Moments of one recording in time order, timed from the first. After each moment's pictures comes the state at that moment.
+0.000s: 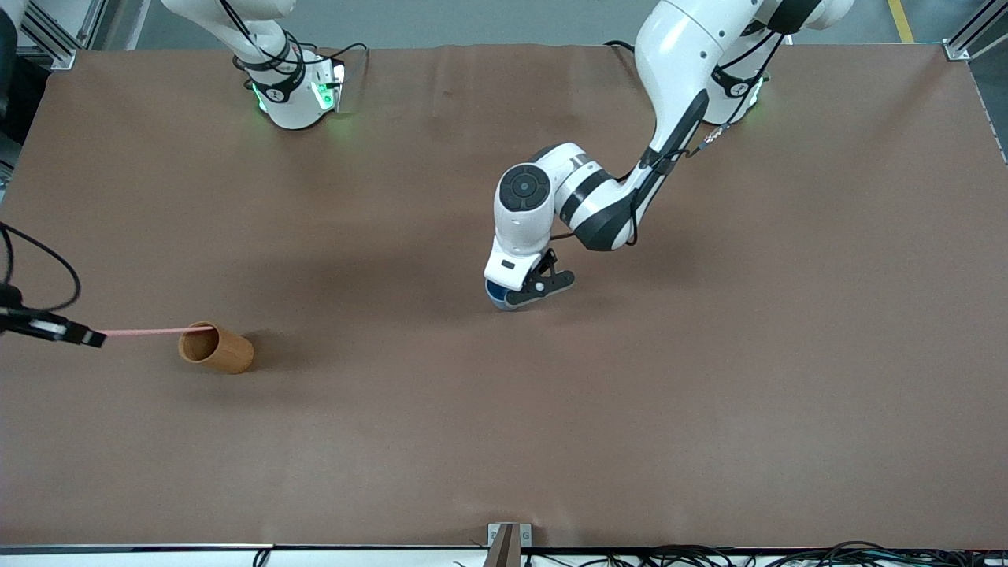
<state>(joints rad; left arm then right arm) -0.64 0.68 -0.19 -1.54 0.15 2.24 -1.23 -0.03 0.37 -0.19 -1.31 0.25 1.69 -0.01</state>
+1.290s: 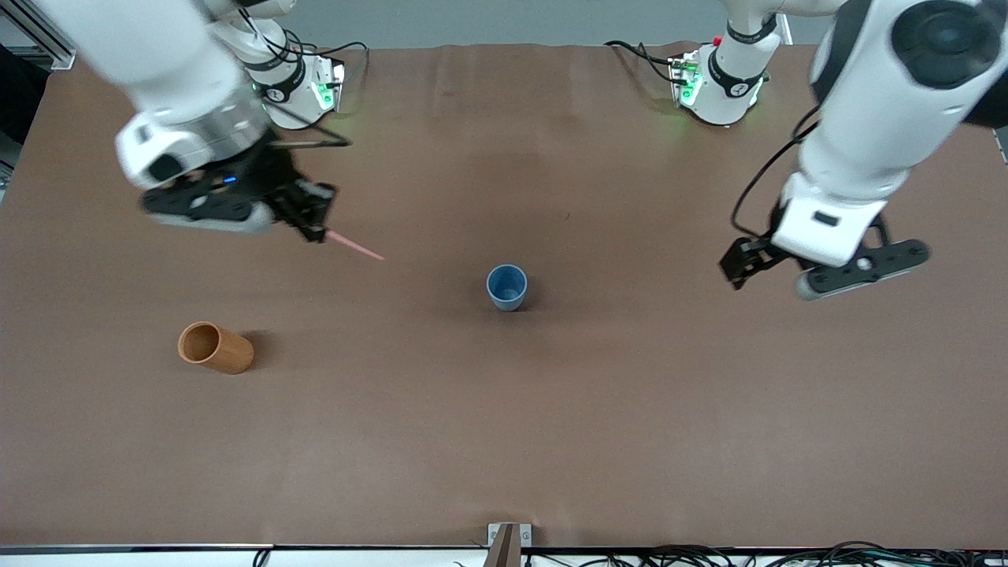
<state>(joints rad) -0.17 0.18 -0.17 -1.42 0.16 1.68 -0.57 0.01 0.21 0.60 -1.37 -0.13 1.77 0.83</state>
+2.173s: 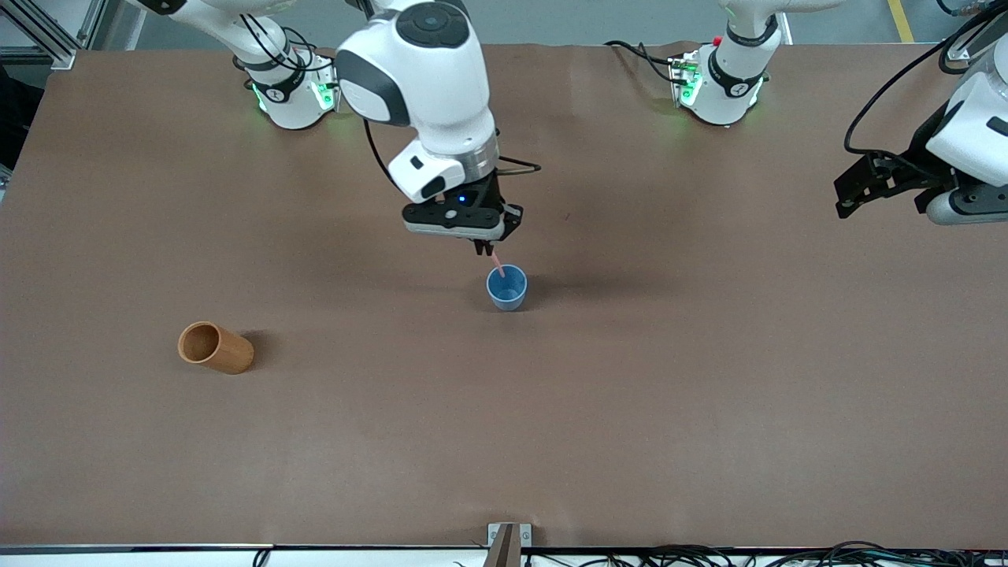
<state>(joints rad) -0.01 0.06 -0.16 -1.39 0.07 1.47 -0.14 0.19 0.53 0.80 -1.38 -0.54 1.95 1.20</state>
